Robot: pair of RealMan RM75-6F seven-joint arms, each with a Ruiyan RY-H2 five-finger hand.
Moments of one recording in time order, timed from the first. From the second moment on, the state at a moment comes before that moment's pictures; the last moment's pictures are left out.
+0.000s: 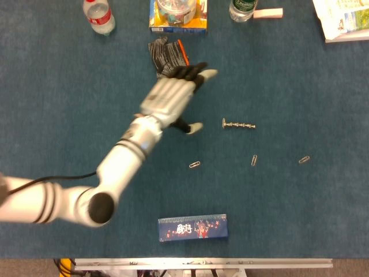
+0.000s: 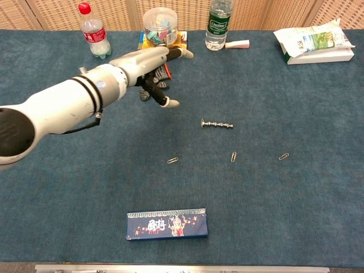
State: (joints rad) left arm -1.05 -1.50 -0.16 -1.82 0.61 1.04 0.39; right arm 0.01 -1.14 0.21 -1.39 -1.42 1.60 0.32
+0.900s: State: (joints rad) left arm -0.46 -1.05 0.22 -1.84 1.19 1.42 0.12; right arm 0.13 -1.18 0.17 -1.76 -1.48 1.49 -0.10
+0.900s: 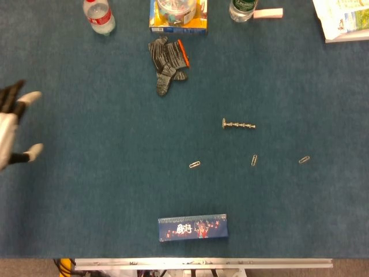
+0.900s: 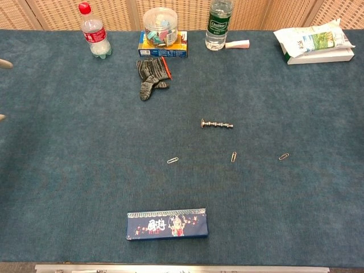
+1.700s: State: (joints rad) left arm -0.17 -1.05 0.15 -1.49 1.31 1.49 -0.22; right arm 0.28 -1.47 0.17 -1.86 -1.27 1.34 -0.57
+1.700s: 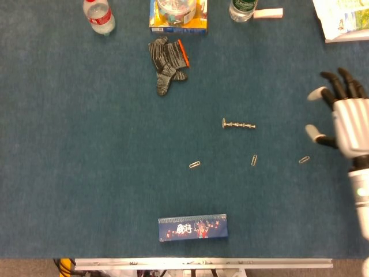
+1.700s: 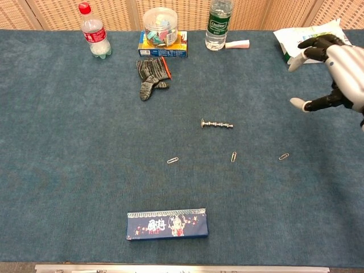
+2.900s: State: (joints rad) left arm -0.05 -1.09 0.06 -1.28 1.40 1.42 -0.43; right arm 0.43 -1.76 0.18 -1.80 -0.95 1.40 -0.98
